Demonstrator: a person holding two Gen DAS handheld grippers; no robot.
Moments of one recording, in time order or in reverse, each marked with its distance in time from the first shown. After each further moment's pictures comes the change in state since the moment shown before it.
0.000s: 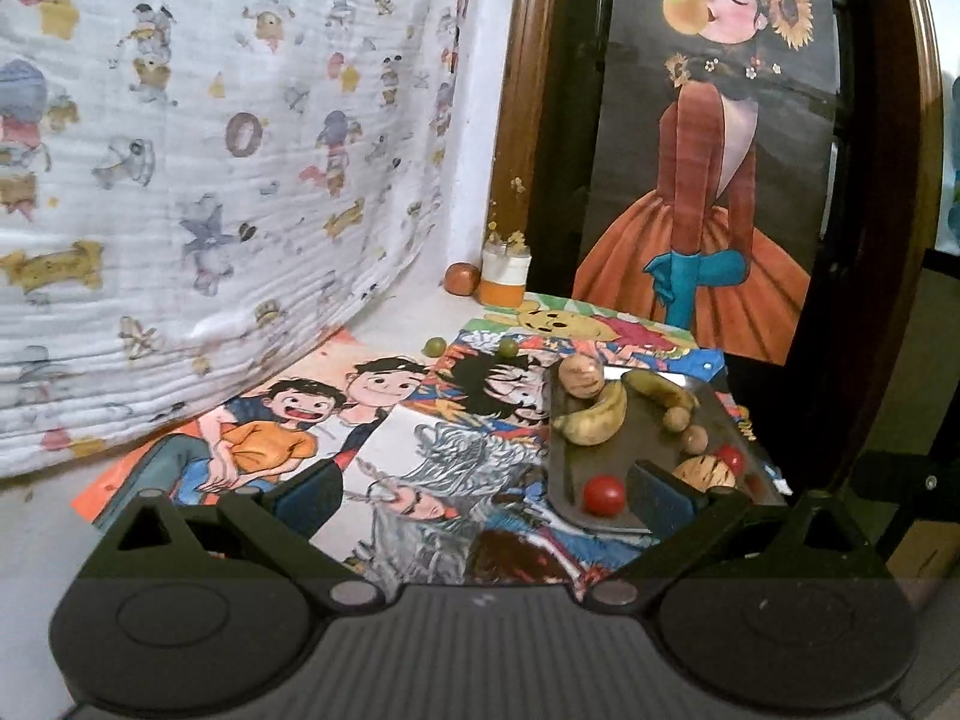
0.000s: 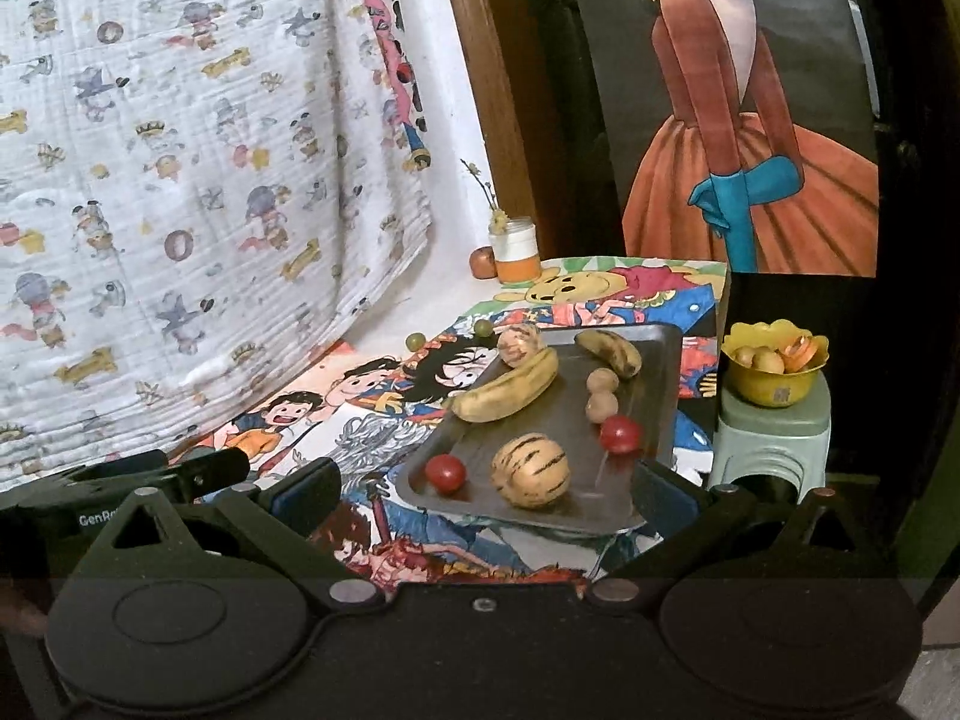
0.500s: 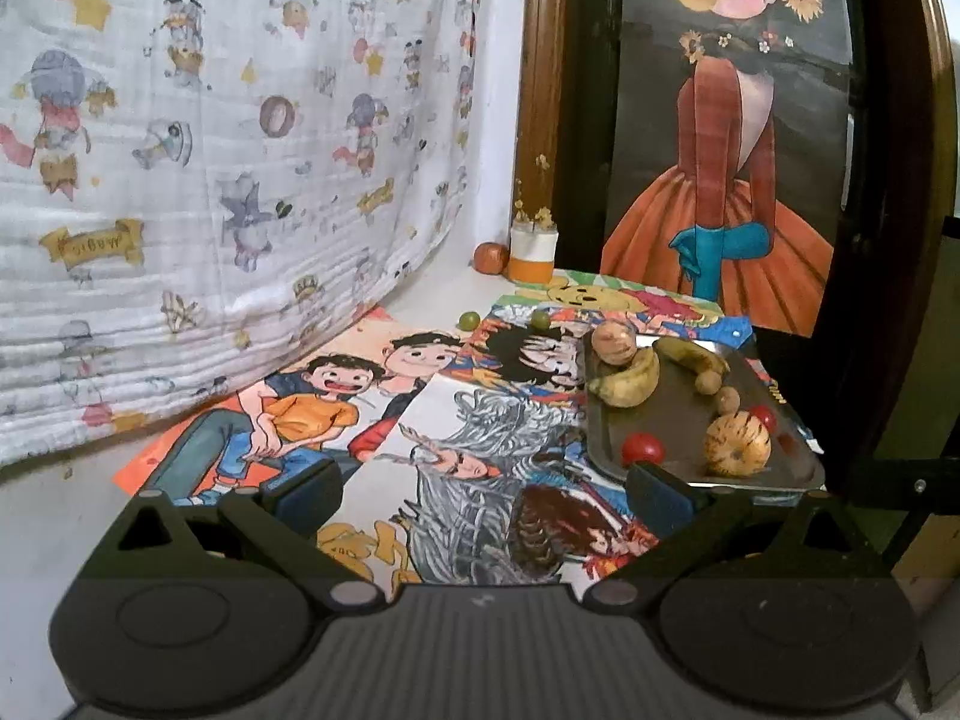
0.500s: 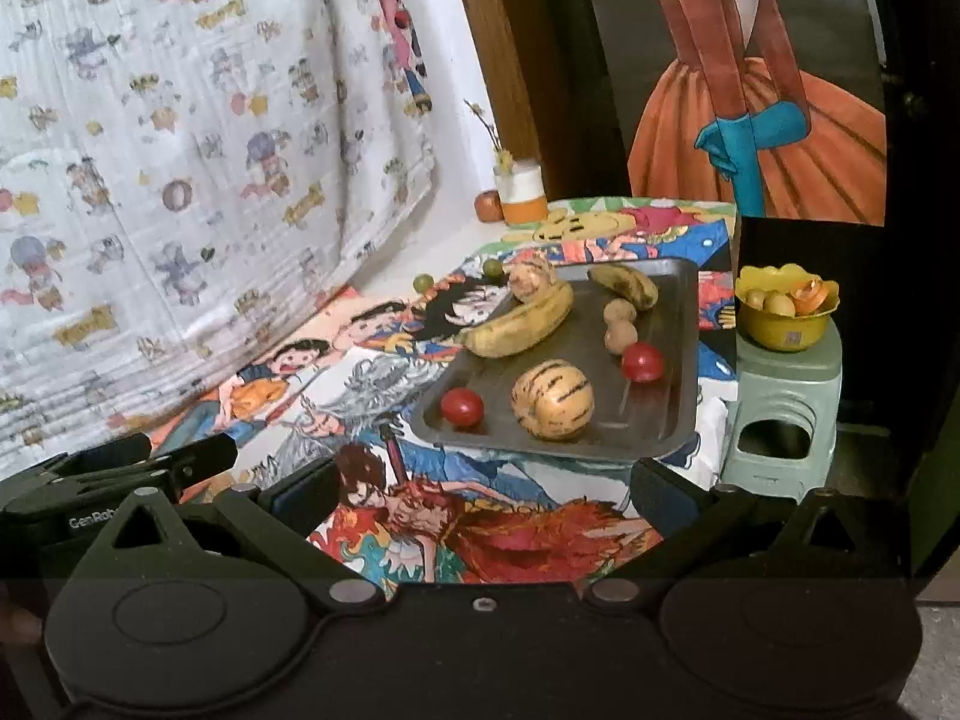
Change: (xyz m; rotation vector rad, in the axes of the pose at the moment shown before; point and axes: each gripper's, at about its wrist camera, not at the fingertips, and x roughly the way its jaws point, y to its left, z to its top) left arm -0.004 0.009 -0.018 0.029 0.035 0.052; right arm 0.016 0.009 -0.017 0.021 0.111 0.007
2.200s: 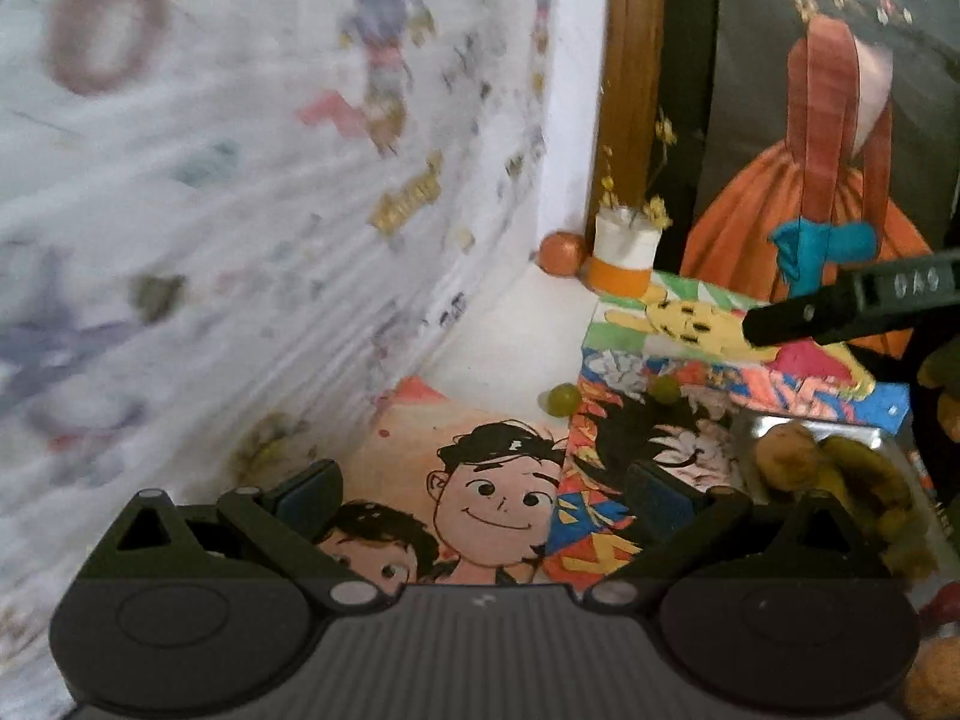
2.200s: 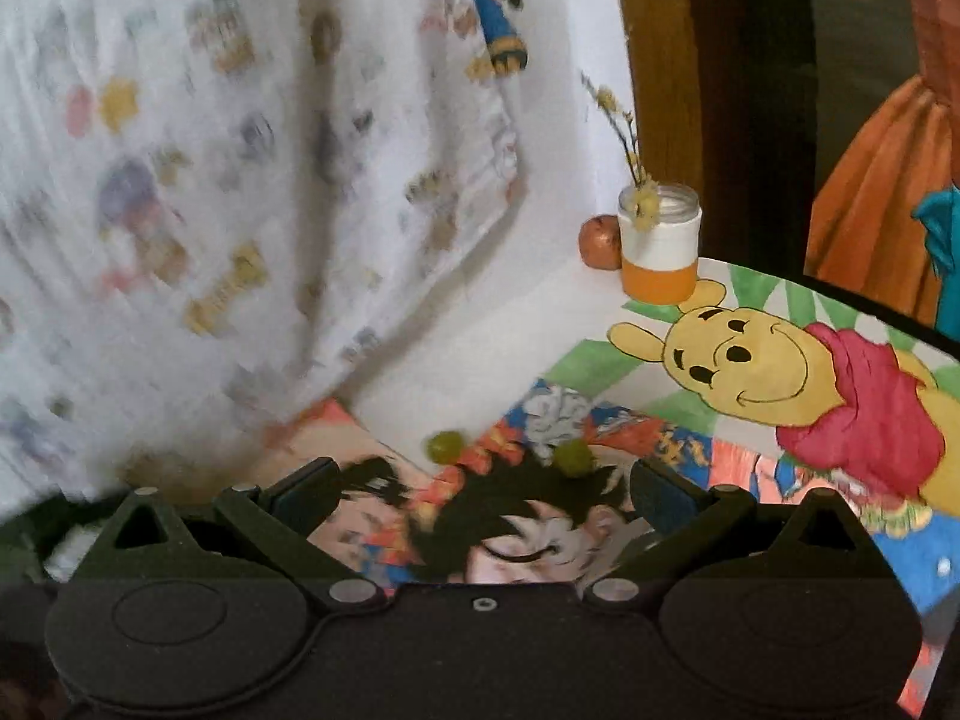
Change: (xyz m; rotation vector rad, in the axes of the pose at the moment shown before) left arm 0.233 0.068 0.117 -0.012 0.127 0.037; right arm 0.305 0.013 0.233 -0.221 0.168 0.188
